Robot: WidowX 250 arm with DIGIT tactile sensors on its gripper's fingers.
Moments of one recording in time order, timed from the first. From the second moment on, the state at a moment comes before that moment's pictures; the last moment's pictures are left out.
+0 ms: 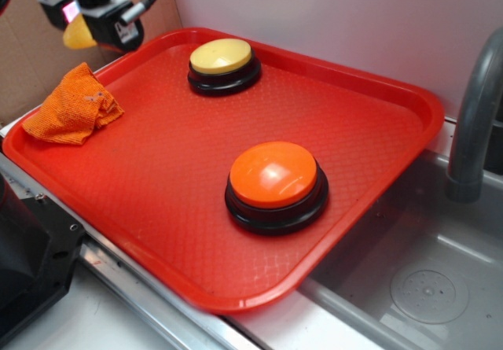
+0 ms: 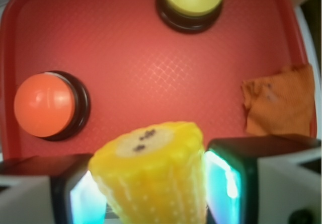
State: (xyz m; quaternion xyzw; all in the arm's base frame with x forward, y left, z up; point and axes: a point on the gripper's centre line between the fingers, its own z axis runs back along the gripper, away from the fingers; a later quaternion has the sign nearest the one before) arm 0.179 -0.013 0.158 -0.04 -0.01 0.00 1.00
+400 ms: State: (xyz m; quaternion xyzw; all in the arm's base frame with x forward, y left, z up) arm 0.202 0.003 0.143 -0.03 0.04 -0.09 0.99
